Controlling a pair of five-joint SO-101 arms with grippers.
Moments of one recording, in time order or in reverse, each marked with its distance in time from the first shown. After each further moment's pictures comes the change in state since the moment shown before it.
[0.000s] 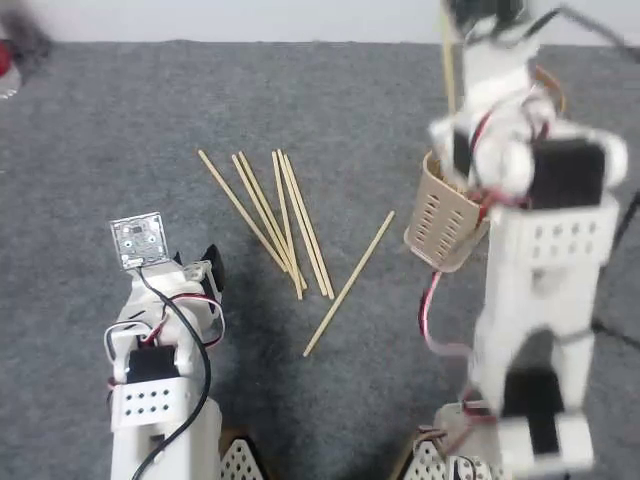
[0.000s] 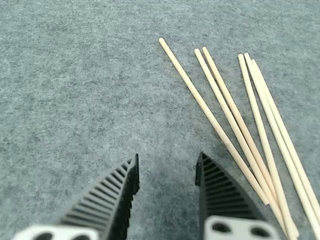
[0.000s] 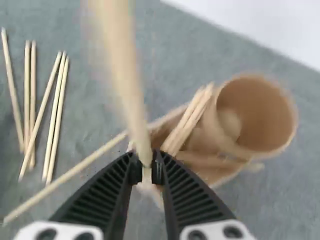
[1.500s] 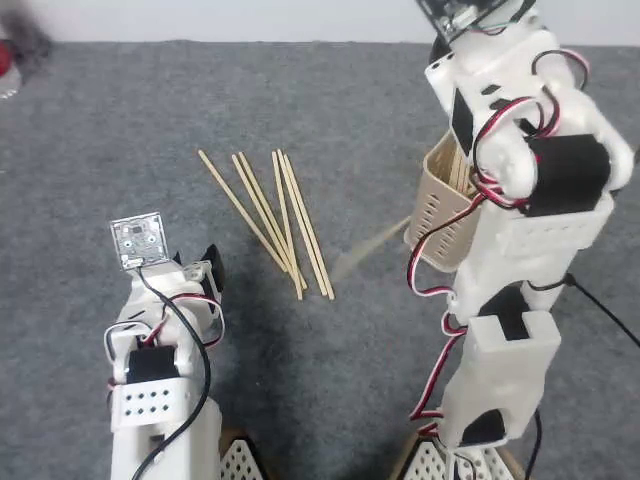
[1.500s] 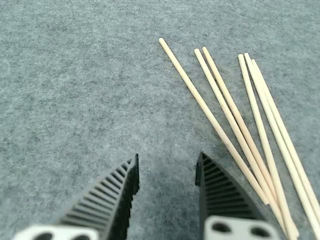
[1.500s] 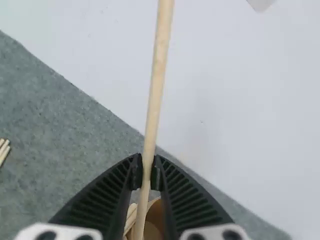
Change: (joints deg) left arm 0.0 0.0 0.0 0.0 0.0; right arm -0.9 34.0 -62.0 1.1 13.6
